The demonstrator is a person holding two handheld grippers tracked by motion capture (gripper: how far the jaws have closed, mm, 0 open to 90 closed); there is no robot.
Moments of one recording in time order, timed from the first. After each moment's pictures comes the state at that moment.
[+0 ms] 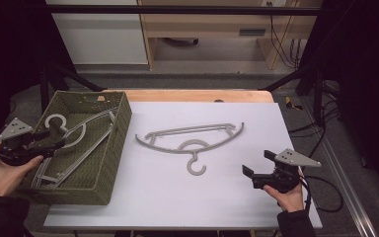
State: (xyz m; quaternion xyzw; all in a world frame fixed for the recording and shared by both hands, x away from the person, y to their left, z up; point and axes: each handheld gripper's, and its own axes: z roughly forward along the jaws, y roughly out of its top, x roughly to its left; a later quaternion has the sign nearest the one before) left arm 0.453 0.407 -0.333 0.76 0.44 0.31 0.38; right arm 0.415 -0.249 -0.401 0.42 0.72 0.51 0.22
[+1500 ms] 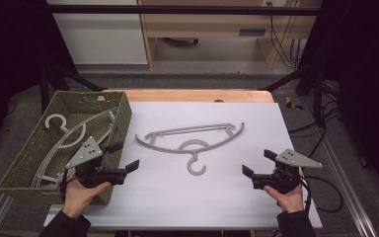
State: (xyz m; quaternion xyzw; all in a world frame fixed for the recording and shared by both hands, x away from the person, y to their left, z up) left arm 0.418 0.238 -0.355 0.76 0.30 0.20 0.54; right arm 0.412 -0.248 -0.398 0.41 0.72 0.52 0.22
